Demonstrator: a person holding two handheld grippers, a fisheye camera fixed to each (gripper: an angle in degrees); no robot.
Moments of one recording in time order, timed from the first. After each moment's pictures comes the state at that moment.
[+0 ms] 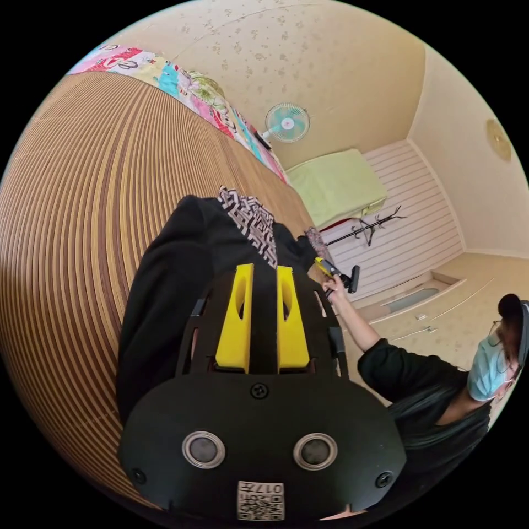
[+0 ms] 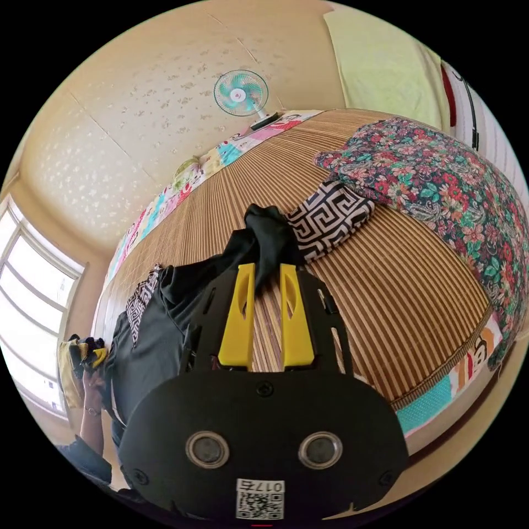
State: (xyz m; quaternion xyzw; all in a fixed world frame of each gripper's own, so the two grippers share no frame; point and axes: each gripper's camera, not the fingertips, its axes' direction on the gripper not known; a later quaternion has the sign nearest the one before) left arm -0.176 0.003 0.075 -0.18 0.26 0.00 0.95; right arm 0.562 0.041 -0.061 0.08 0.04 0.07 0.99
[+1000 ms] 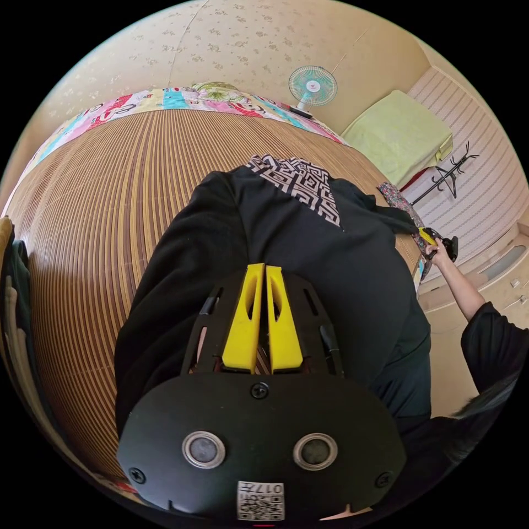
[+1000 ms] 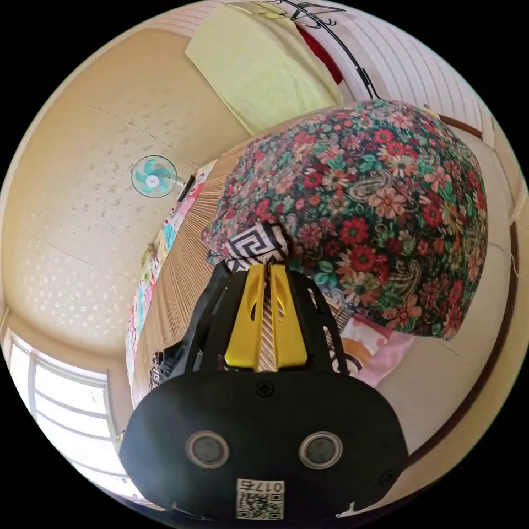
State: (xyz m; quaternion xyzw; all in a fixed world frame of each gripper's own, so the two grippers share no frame) left arm -0.107 0.080 0.068 -0.18 0.05 0.11 0.98; right arm 0.771 0.074 -0.148 0.17 0.02 0.32 0.93
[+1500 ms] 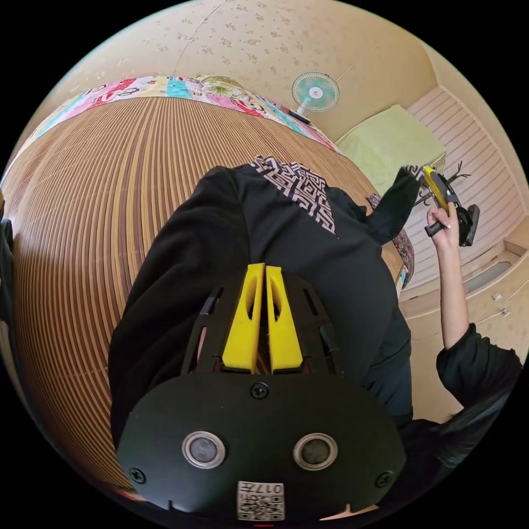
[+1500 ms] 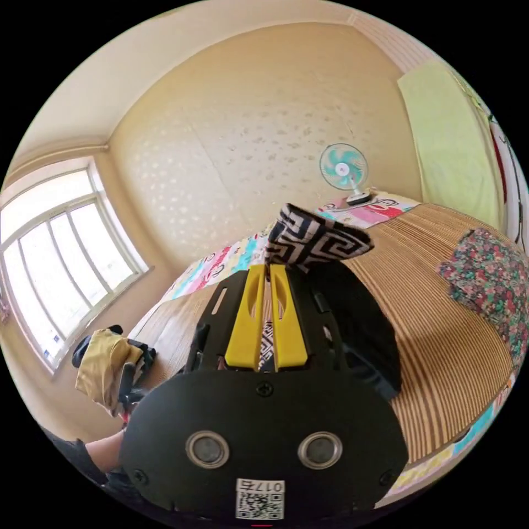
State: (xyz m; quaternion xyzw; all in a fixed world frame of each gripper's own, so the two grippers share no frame) left arm -0.126 0.087 0.081 -0.19 0.10 0.07 0.97; right arm 0.281 0.018 -0.031 0.24 -0.10 -0.12 0.96
